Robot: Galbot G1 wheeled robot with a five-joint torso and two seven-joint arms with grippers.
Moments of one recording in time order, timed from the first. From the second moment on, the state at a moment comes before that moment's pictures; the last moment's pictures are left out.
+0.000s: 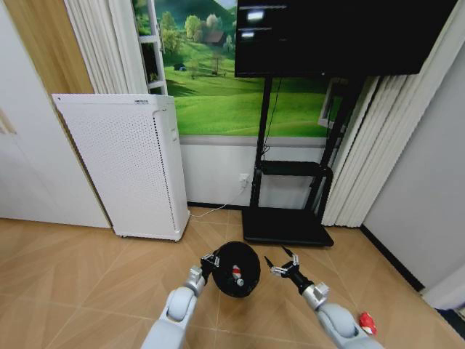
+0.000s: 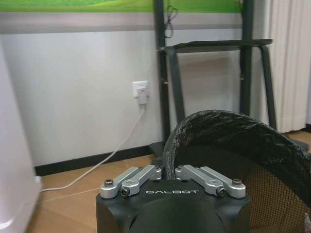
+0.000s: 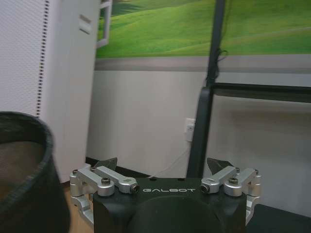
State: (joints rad) left arm 1.14 -1.40 -0.31 -1.62 -0.05 0.10 0.21; right arm -1.28 1.00 0.45 1.50 0.46 0.37 -0.25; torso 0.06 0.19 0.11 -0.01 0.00
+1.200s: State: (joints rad) left arm 1.30 -1.37 -0.50 -1.81 -0.10 0.12 0.20; right arm -1.28 1.19 0.70 1.39 0.42 0.16 0.11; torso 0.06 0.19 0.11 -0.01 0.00
